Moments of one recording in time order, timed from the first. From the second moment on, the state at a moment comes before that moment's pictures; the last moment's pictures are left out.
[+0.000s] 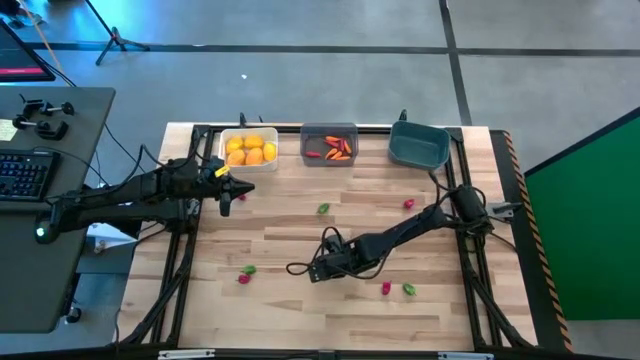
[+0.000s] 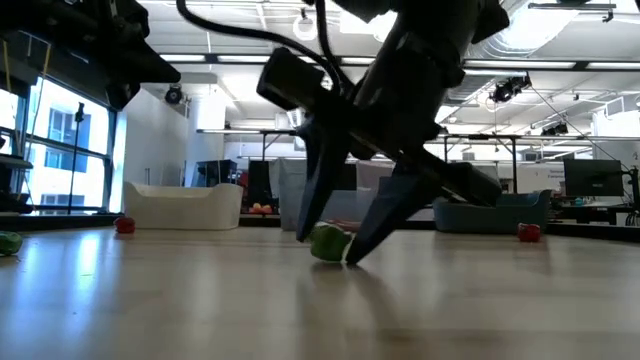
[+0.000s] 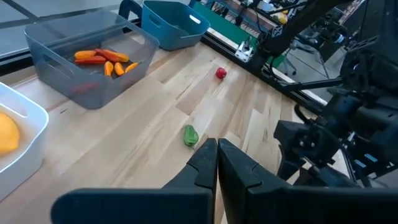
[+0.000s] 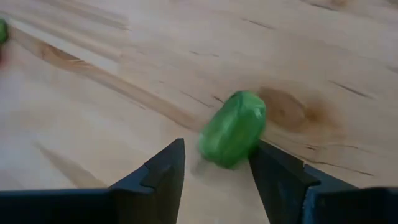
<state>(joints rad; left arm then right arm) 0.21 0.46 0.46 -0.35 -0.01 -0.44 0.34 2.09 1.41 -0.42 0.10 1.57</state>
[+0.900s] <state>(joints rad) 0.21 0.51 0.46 -0.34 -0.04 -0.39 -0.39 1.58 1.41 -1.11 0.21 0.70</state>
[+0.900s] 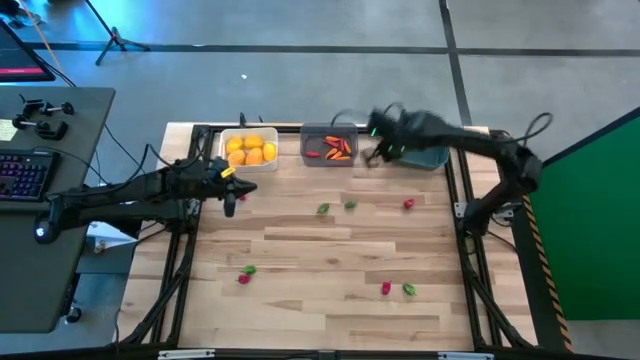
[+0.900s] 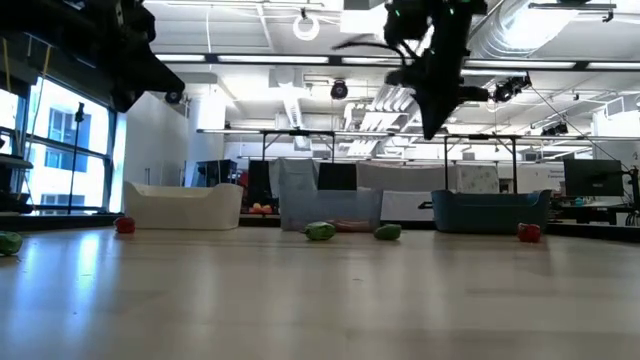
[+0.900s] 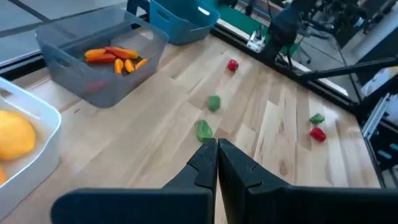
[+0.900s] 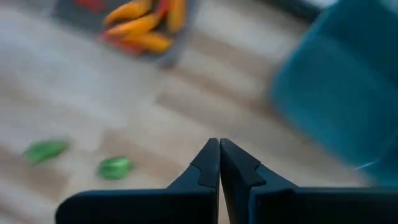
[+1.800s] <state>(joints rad) 0.17 0.63 0.46 -0.34 -0.08 -0.36 -0.25 1.57 1.02 -0.48 -0.13 -0.24</state>
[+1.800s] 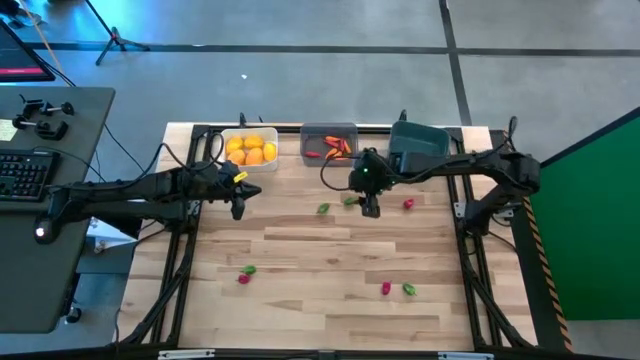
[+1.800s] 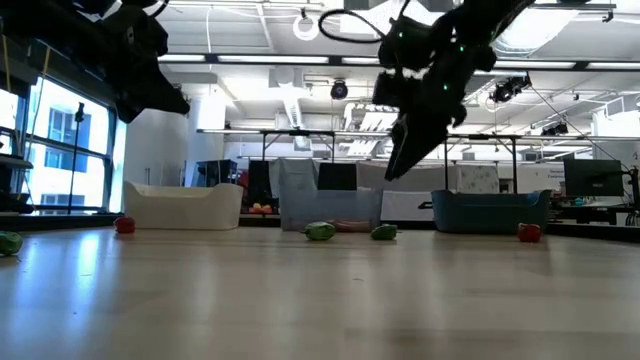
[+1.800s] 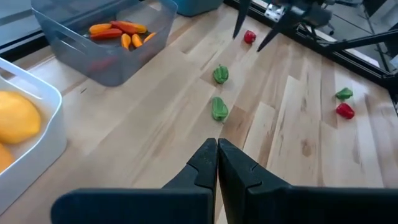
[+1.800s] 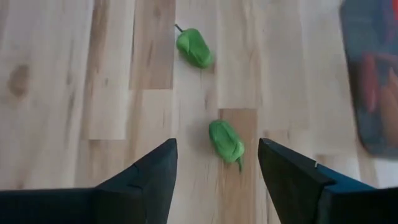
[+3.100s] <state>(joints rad) 0.17 0.63 0.46 -0.39 -0.09 -0.41 -0.38 1.74 1.26 -0.72 -0.04 -0.10</state>
